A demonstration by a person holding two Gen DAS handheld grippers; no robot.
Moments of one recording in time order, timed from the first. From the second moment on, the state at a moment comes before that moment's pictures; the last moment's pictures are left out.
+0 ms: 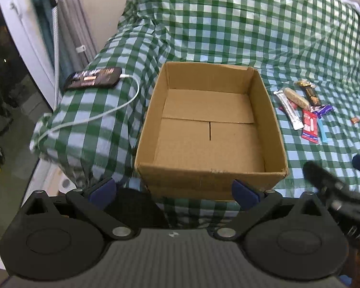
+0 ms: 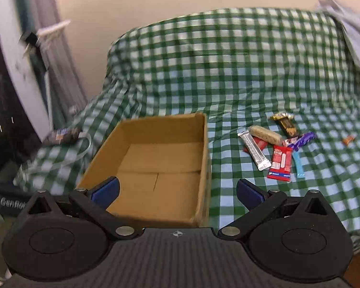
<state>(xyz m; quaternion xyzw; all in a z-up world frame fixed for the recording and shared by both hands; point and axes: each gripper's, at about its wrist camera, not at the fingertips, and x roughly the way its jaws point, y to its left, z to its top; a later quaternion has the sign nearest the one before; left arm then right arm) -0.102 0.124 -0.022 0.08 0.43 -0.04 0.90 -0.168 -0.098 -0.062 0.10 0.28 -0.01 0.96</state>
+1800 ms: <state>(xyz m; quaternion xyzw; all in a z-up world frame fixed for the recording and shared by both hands) -0.105 0.134 -0.030 0.08 0.44 -0.05 0.89 -0.192 -0.060 -0.069 0.05 0.30 -0.04 0.95</state>
